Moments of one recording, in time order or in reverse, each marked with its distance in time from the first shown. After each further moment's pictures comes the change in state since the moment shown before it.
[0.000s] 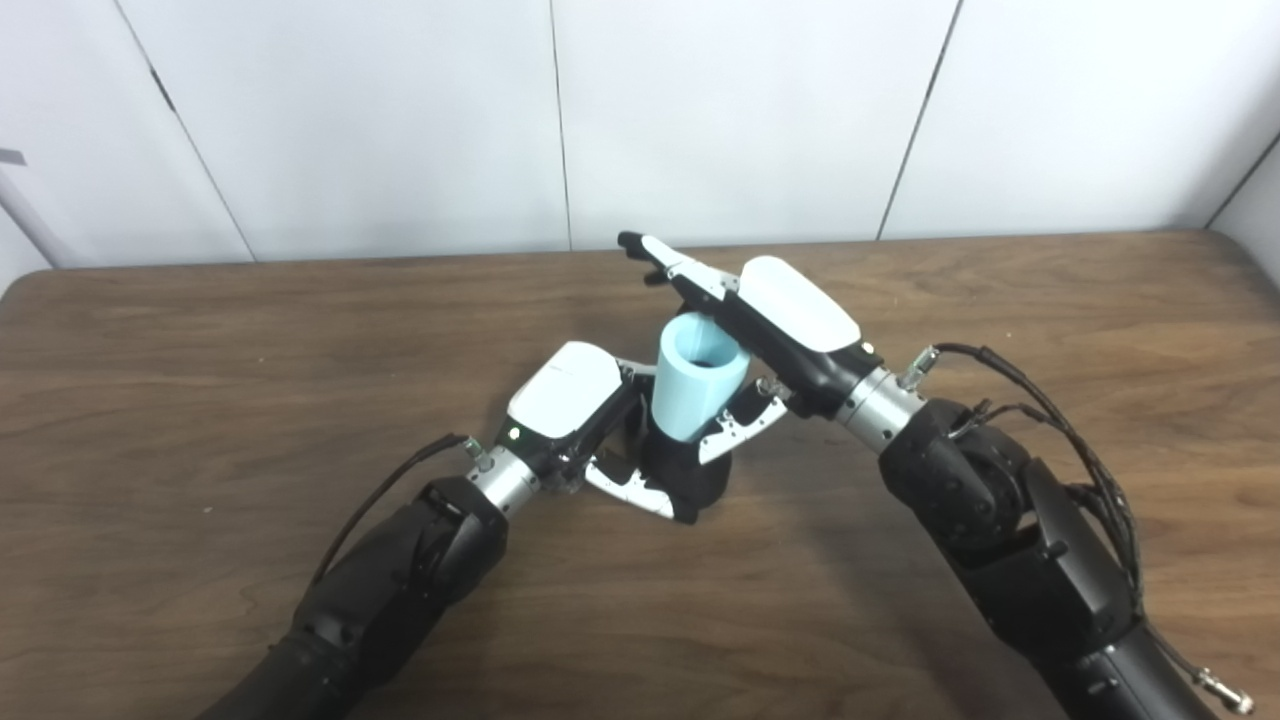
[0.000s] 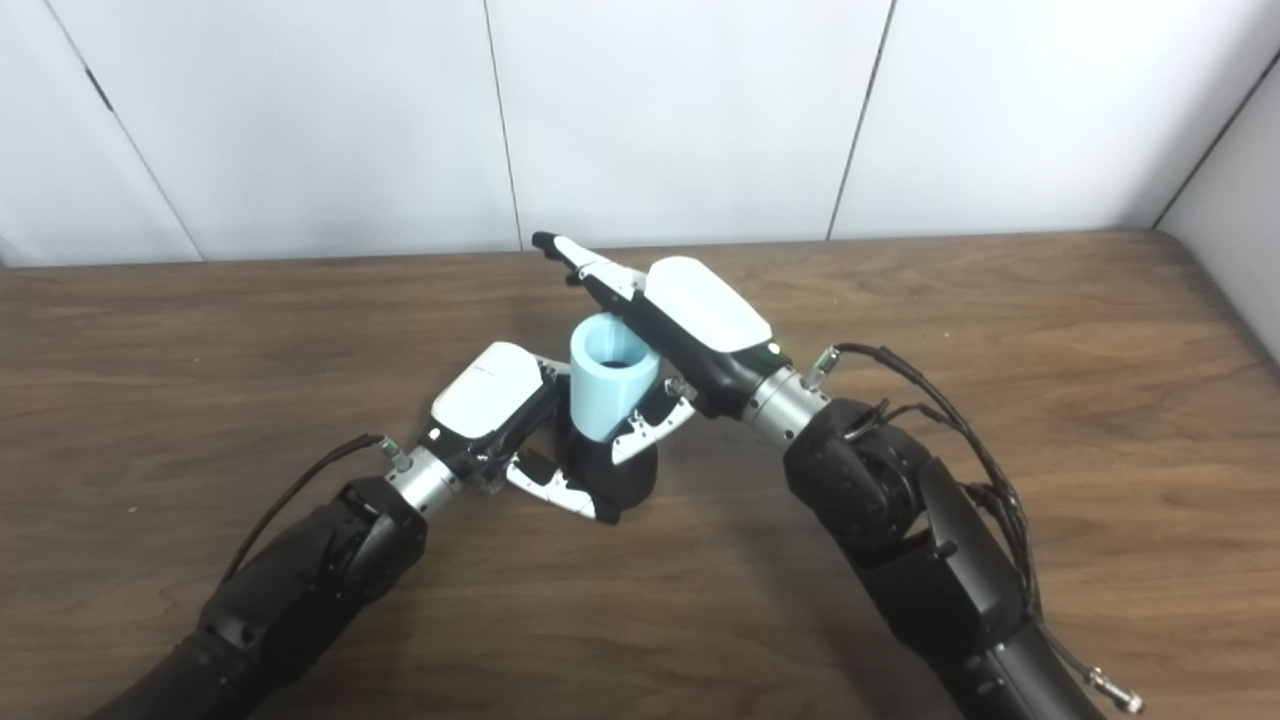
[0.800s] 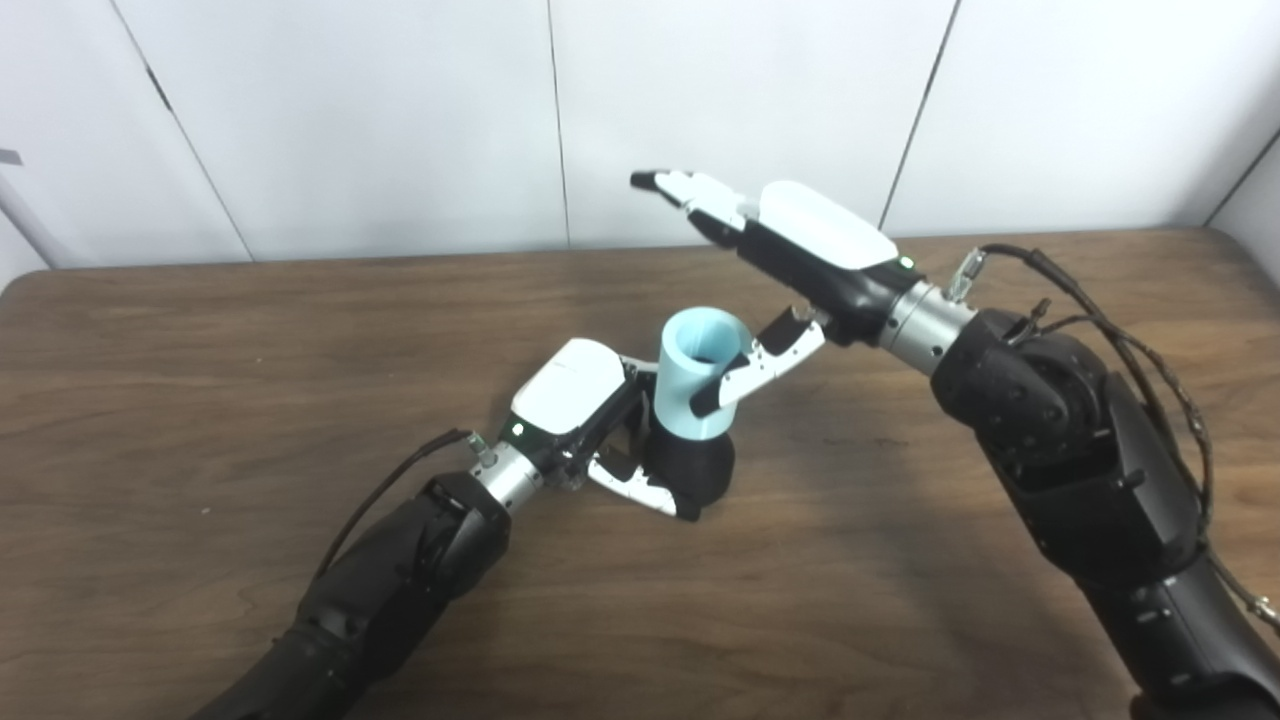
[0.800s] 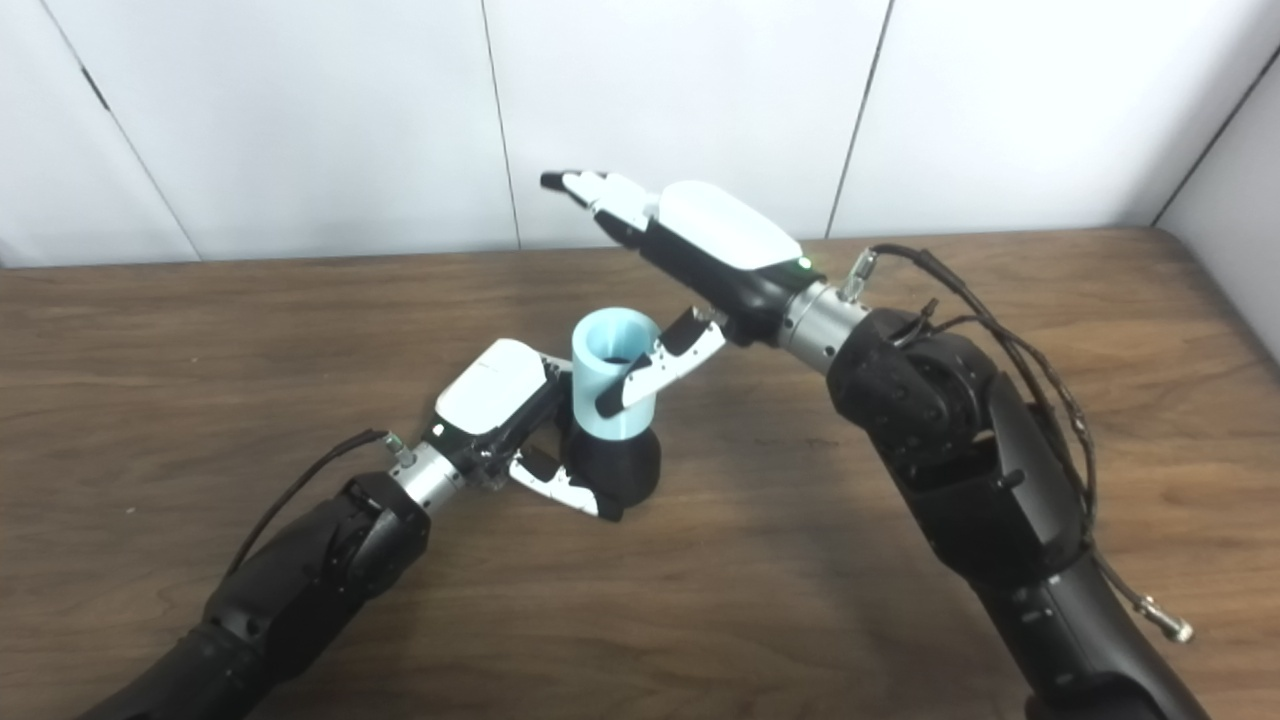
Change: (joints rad) left arm -0.012 -0.007 -0.001 0.026 -0.002 -0.018 0.001; right arm -0.131 -0.102 -0.054 -0.128 0.111 0.158 0.310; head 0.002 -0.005
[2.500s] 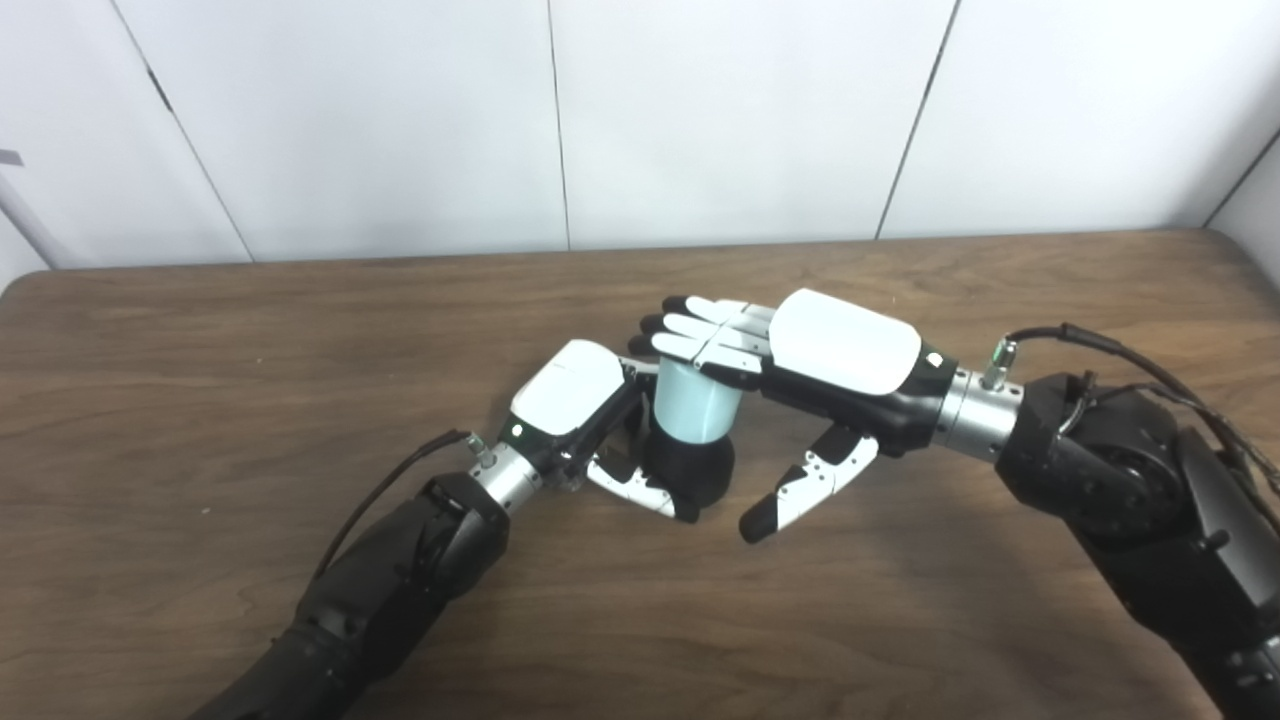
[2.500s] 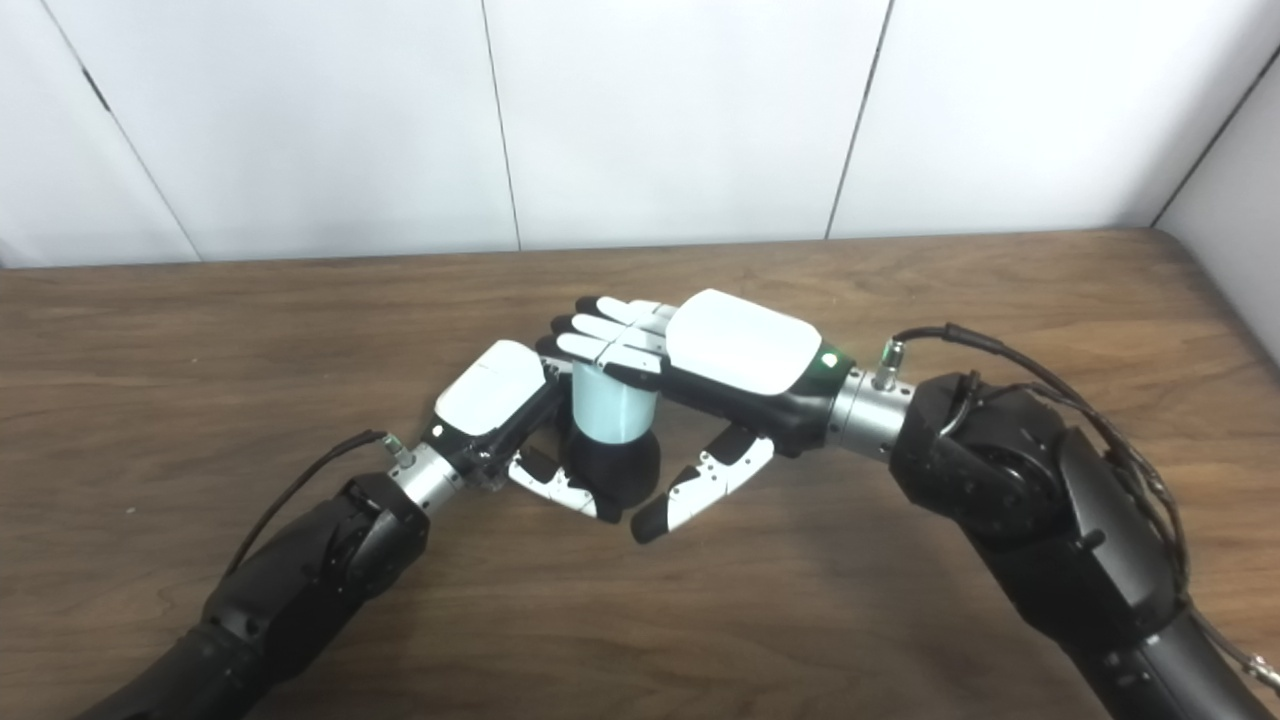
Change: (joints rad) left arm -0.001 0.003 0.000 0.004 -0.002 -0.006 0.005; right arm 0.120 -0.136 0.048 -0.077 -0.047 -0.316 0.048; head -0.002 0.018
